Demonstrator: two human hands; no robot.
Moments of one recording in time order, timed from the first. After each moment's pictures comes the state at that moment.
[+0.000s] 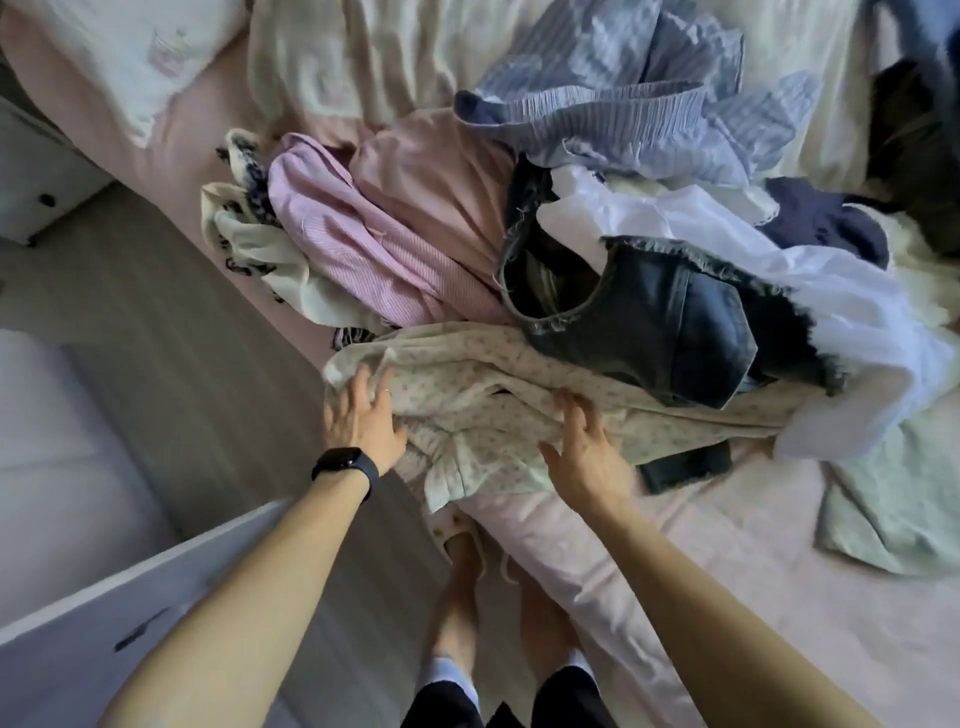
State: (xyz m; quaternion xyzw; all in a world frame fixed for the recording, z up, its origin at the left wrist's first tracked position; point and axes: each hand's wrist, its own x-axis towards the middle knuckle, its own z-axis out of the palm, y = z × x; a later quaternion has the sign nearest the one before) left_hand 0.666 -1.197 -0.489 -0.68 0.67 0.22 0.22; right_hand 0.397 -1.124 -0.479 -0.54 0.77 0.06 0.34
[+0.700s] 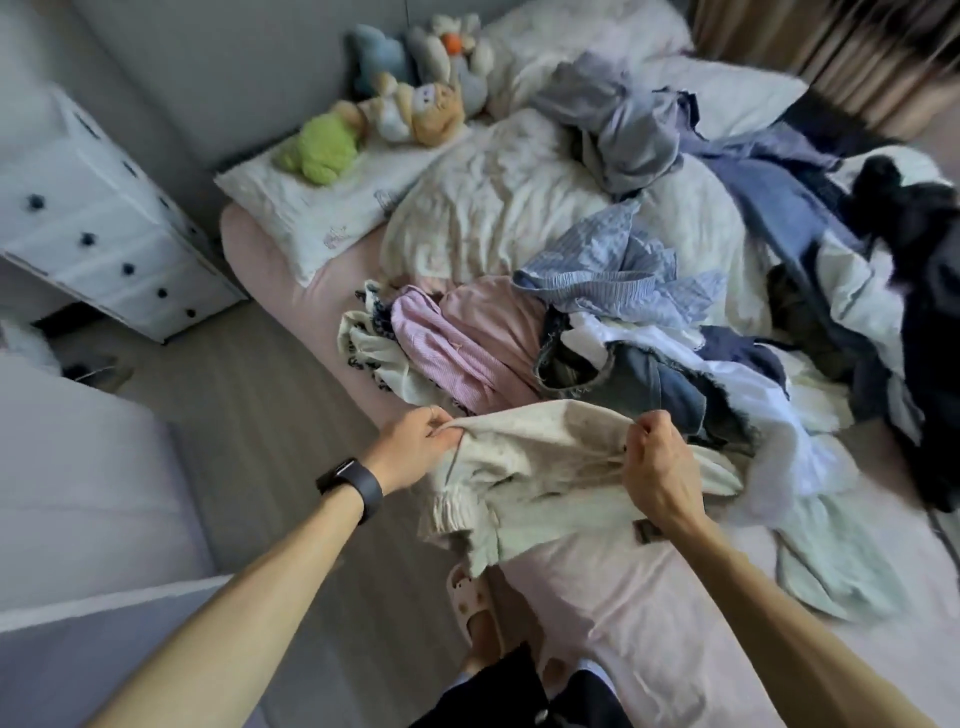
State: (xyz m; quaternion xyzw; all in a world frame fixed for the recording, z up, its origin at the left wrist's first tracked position) left_hand 0.697 -1.194 -0.243 -0.63 0.61 0.47 -0.08; right_hand 0.387 -1.130 -0.267 -0.52 0.80 -0.20 0.23
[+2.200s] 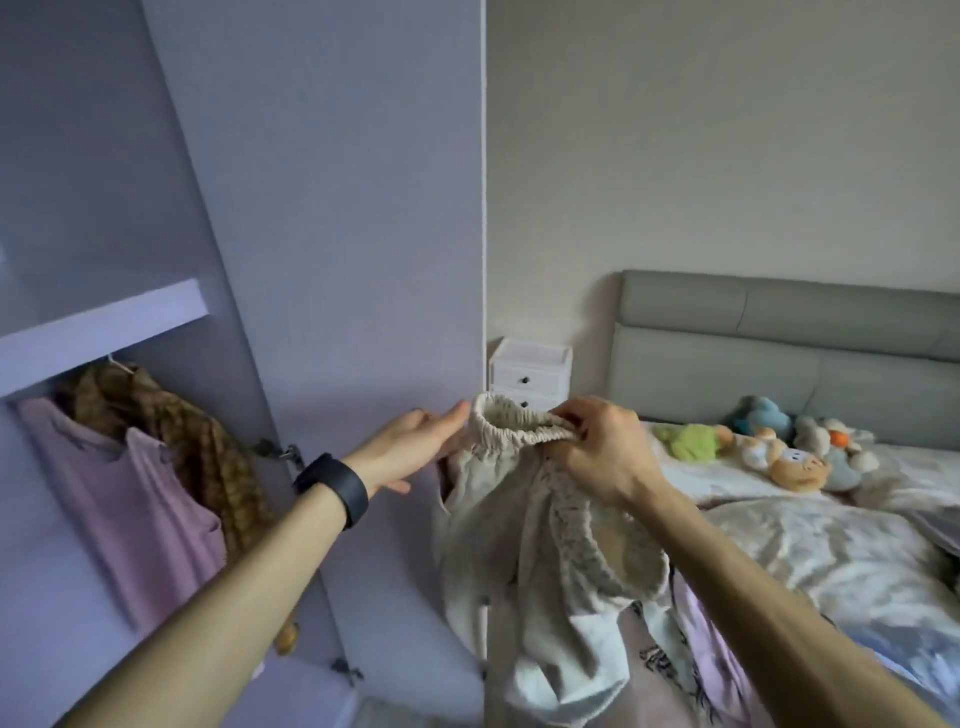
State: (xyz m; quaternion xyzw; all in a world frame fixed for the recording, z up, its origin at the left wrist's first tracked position) left_hand 0.879 -0.862 0.118 -0.81 0.30 0.29 -0.41; right_hand 0.702 -1.031 0.112 -0.90 0.22 -0.31 0.22
